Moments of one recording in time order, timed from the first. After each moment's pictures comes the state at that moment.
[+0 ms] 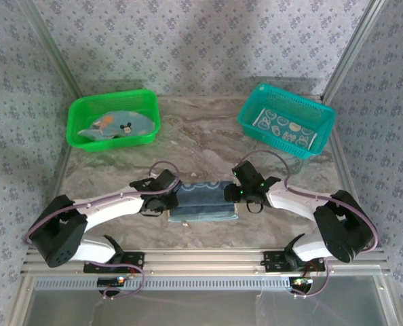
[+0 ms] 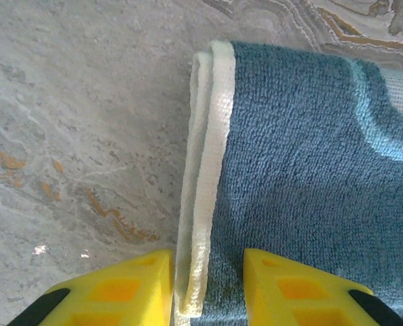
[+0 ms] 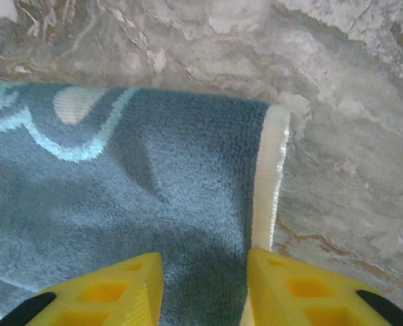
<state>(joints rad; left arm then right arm) -0.80 1.35 0.65 -0.49 -0.13 -0.96 0.65 1.39 0.64 -0.29 -0.08 0.56</state>
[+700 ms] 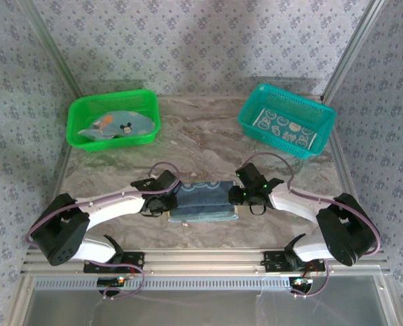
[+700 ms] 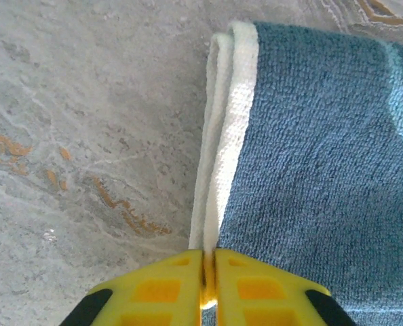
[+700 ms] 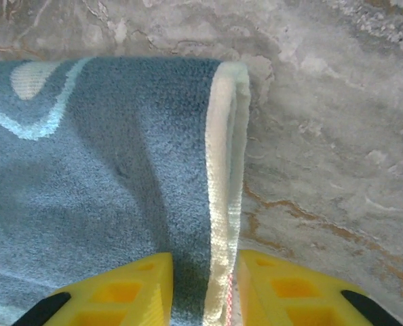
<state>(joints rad) -0.80 1.37 0.65 -0.51 -0.12 -0.97 0.63 1.36 0.61 -0.31 -0.09 0.58</state>
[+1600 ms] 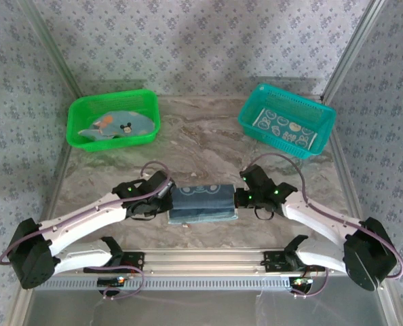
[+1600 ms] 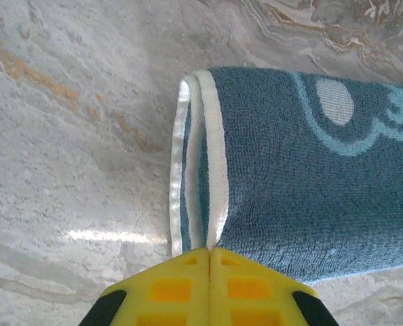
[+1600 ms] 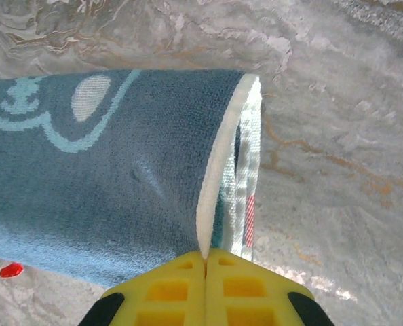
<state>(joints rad) -0.89 1.10 0.73 -0.78 -0.14 -1.05 0.69 1.12 0.60 -0.48 -0.09 0.63</state>
